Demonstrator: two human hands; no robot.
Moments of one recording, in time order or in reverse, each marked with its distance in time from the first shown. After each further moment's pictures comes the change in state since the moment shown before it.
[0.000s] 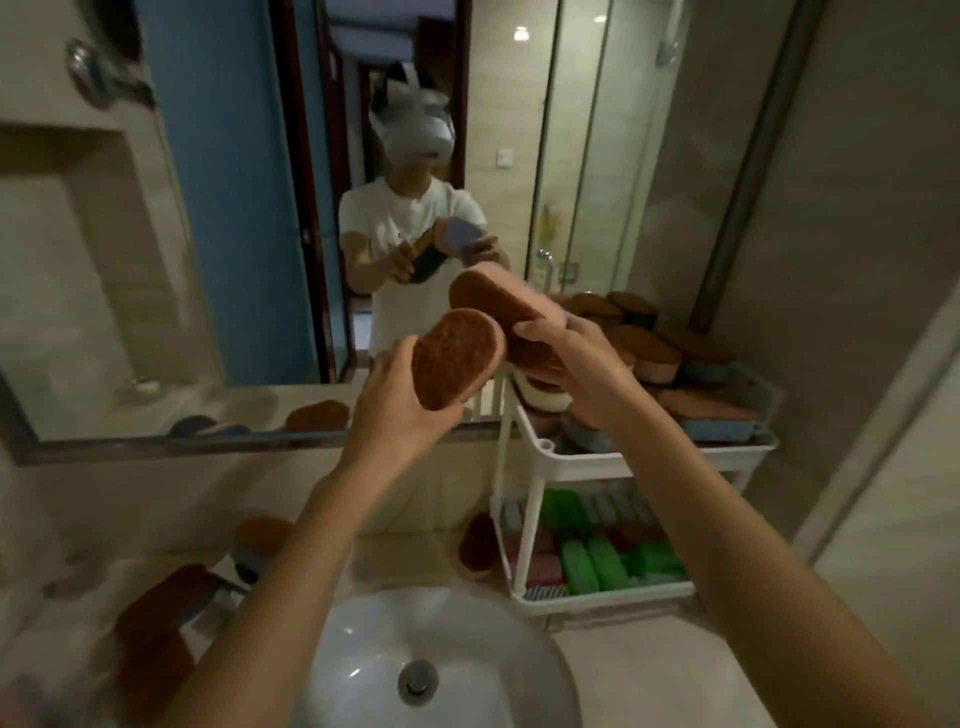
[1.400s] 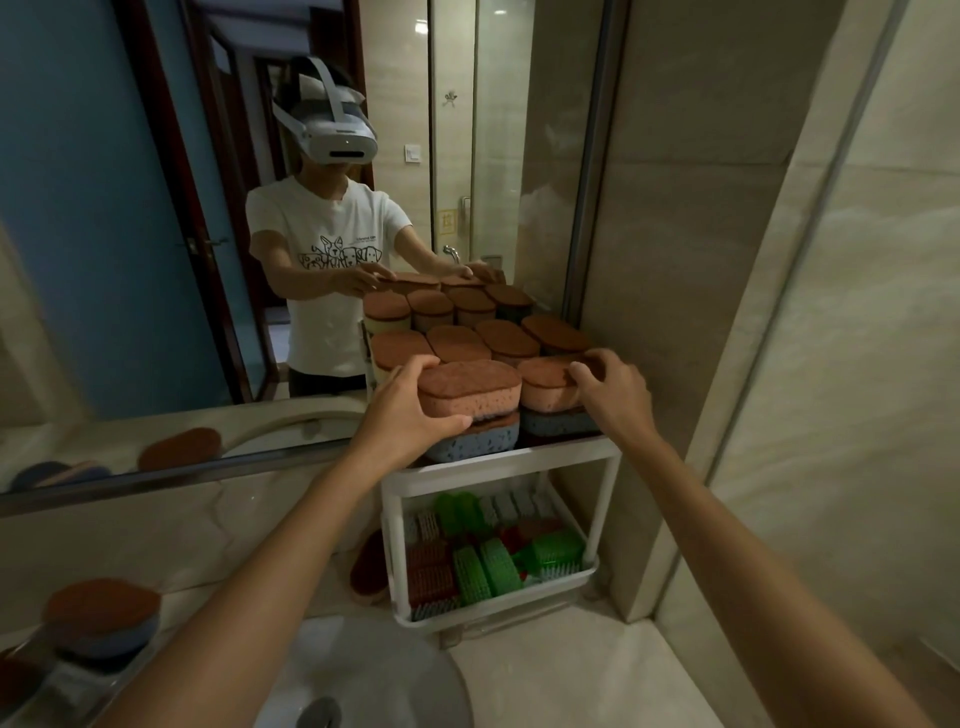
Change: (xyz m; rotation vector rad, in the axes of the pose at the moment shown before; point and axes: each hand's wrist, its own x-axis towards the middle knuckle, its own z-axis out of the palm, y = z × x) left_hand 0.031 0.071 0.135 0.002 -0.236 0.125; right_hand 0.008 0.075 -0.198 -0.768 0.505 -0.002
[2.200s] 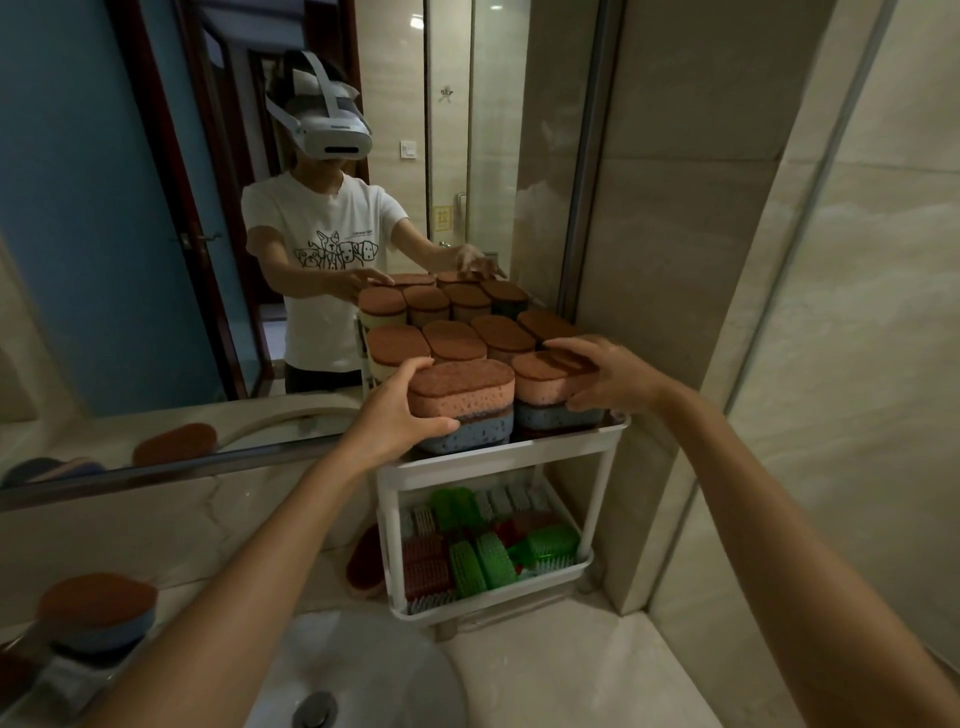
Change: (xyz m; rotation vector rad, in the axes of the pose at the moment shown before) left_hand 0.003 -0.015 0.001 -0.108 -0.114 -0.010; right_hand 0.025 -0.004 -0.036 -0.343 -0.510 -0.348
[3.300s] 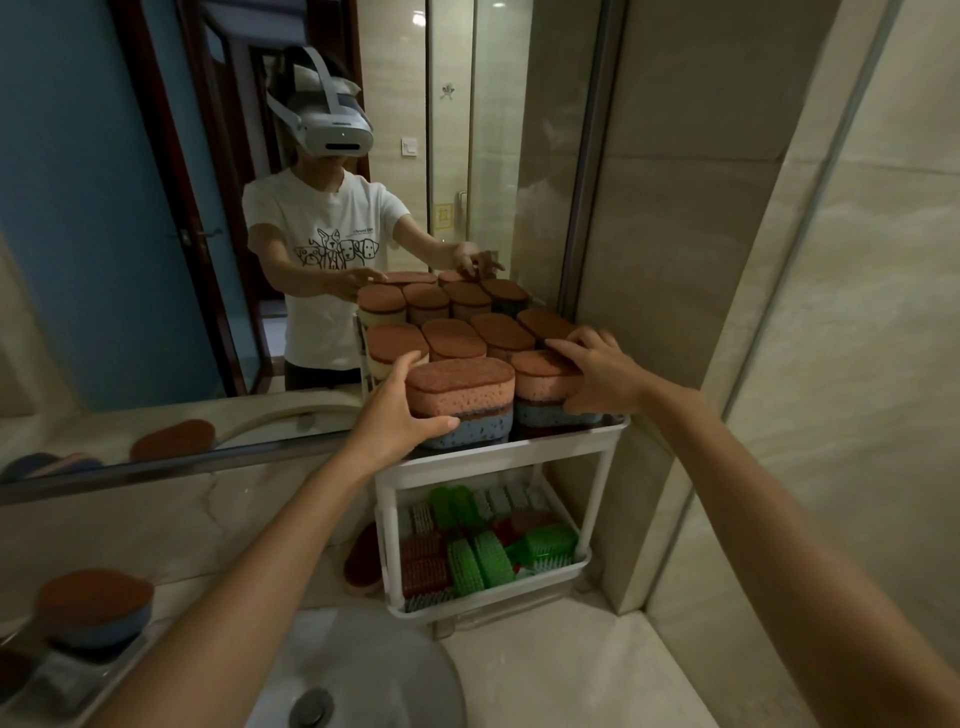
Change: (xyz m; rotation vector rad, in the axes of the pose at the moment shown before) left_hand -0.002 -0.002 0.007 -0.095 0.049 -0.007; right_hand 0.010 -0.005 0.007 -0.280 -0.012 0.020
